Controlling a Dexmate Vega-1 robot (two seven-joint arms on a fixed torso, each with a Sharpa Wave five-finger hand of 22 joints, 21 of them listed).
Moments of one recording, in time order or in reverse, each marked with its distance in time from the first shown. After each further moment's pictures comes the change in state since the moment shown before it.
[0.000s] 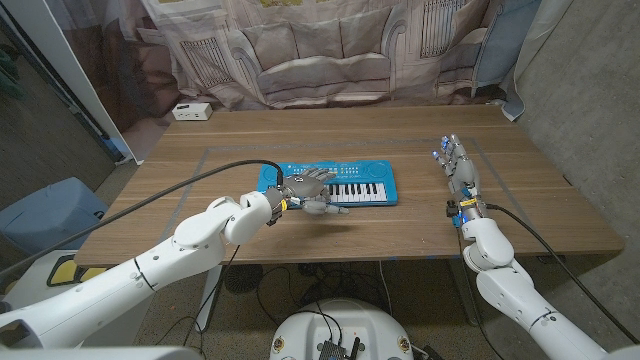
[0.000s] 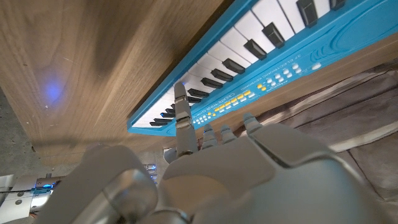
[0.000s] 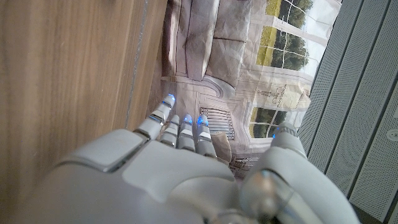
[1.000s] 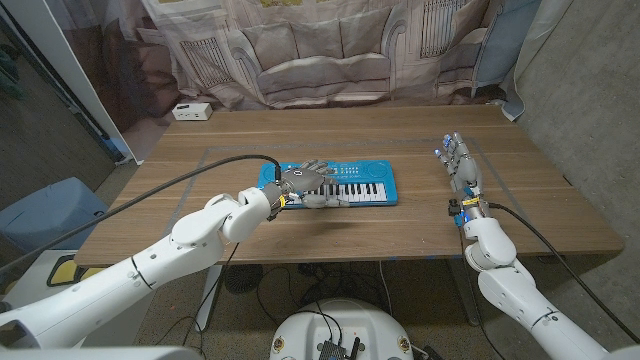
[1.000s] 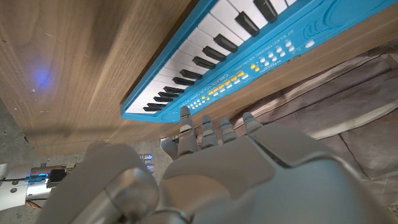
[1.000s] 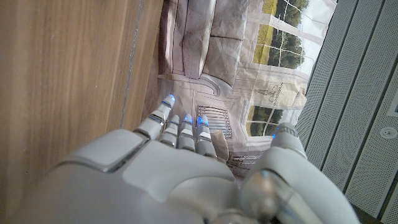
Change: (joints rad) left arm 0.013 0.002 -0.023 -0.016 0.005 -0.006 0.052; left_hand 0.022 0.022 -0.027 -0.010 -0.013 -0.478 -0.096 -0.035 0.002 0.128 0.050 0.039 0.010 0.098 0.038 0.008 0.000 0.000 0.000 0.006 0.000; right arm -0.003 -0.003 0.010 -0.002 0.004 0.013 0.011; right_hand 0.000 0.000 0.000 0.000 0.000 0.000 0.000 0.000 0.000 0.004 0.004 0.000 0.000 0.000 0.000 0.000 0.000 0.004 0.004 -0.006 0.000
